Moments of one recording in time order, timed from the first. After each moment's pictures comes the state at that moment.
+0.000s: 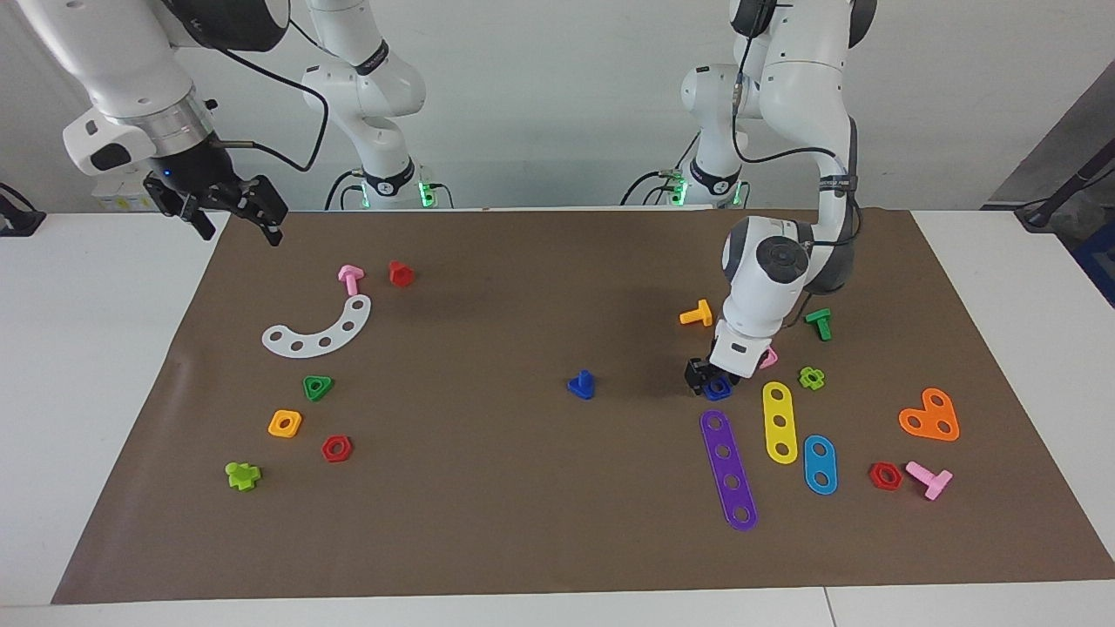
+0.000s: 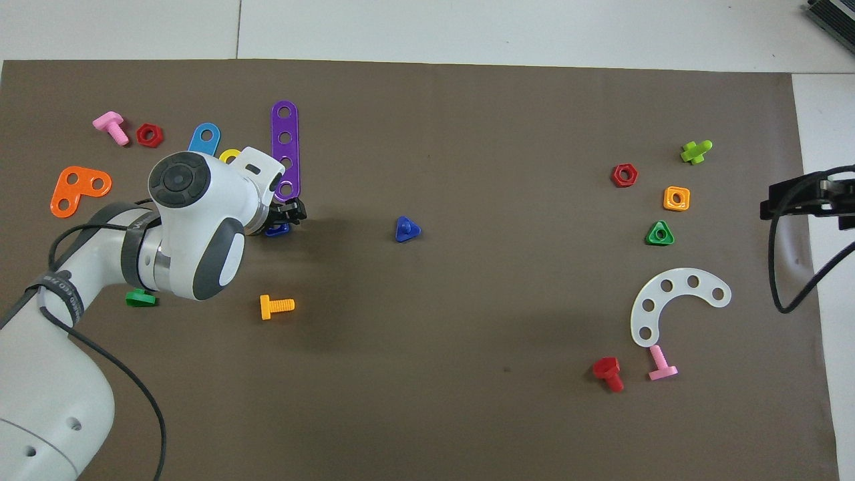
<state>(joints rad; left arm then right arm) -0.13 0.35 -0.16 -1.99 0.06 2.38 -0.51 -0.01 0.01 -0.05 -1.55 0.00 1.55 0.09</state>
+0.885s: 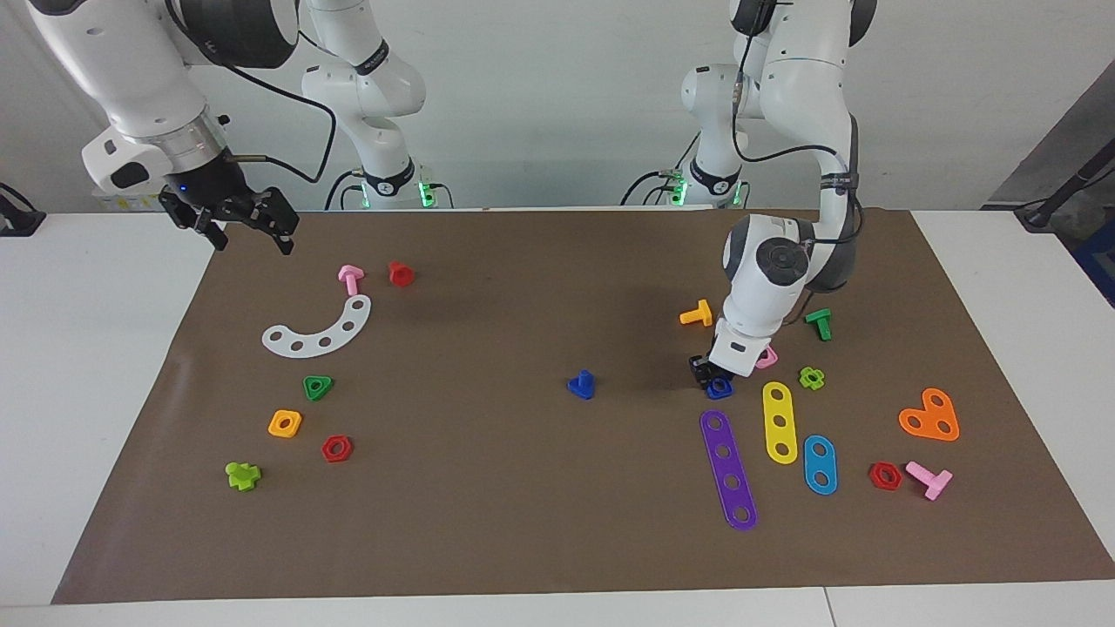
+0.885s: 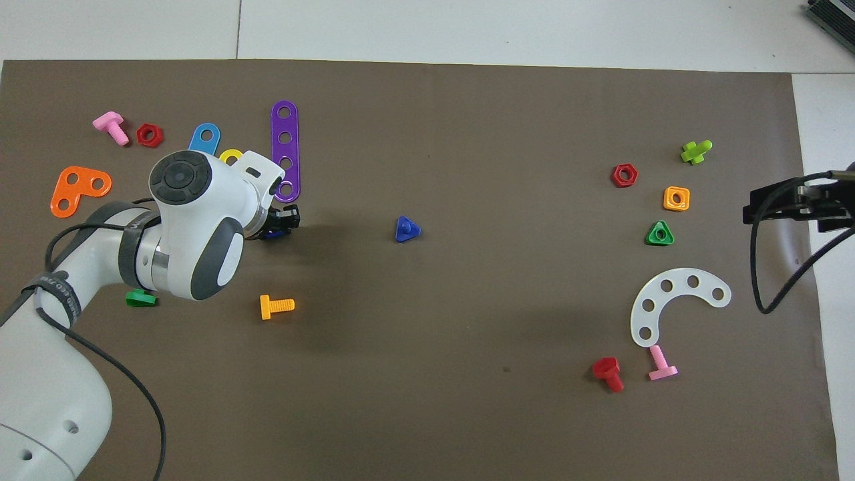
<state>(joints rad) -0.13 0.34 -0.16 -1.97 0.06 2.32 -0.51 -0.01 0.01 -0.05 -1.59 0.01 1.57 0.07</state>
